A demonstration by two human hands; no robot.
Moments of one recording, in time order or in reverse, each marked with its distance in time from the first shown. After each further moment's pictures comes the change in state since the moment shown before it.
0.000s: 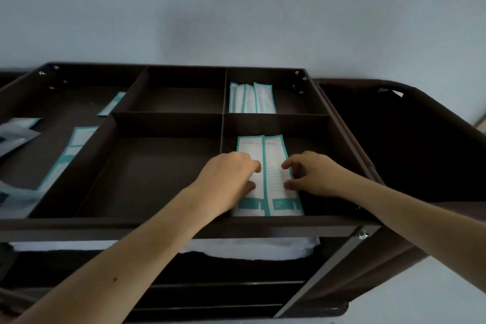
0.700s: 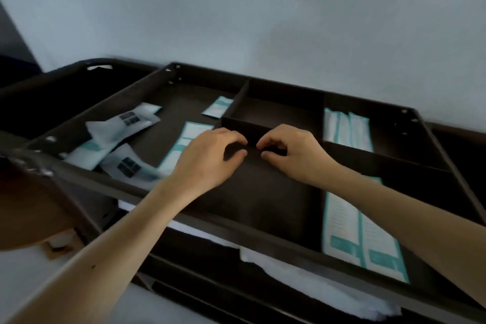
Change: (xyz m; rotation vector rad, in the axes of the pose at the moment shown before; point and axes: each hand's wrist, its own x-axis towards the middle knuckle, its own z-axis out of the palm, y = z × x) left_hand -0.083 -0.119 -0.040 -0.222 0.437 -0.401; right_hand 0.053 -0.156 0.004 0.122 0.274 -0.731
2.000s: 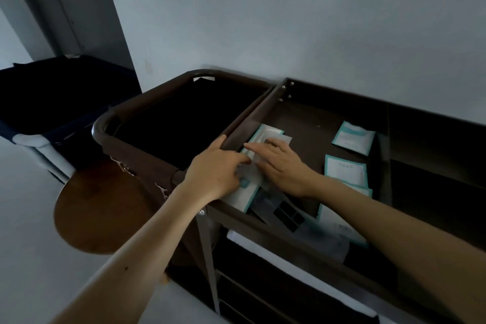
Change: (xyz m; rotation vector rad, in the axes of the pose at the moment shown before) left_hand -0.032 -0.269 -0.117 0.288 -0.251 -0.334; right_hand 0.212 -0.152 0.216 -0.053 -0.322 -0.203
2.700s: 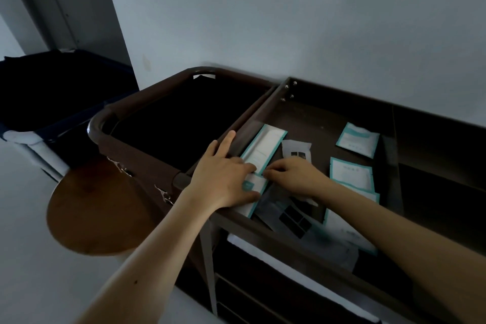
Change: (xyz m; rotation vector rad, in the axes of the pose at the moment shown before) left_hand 0.003 0.001 0.005 0.220 -0.126 0.112; right_hand 0.002 -0.005 -0.005 0.178 -0.077 0.360
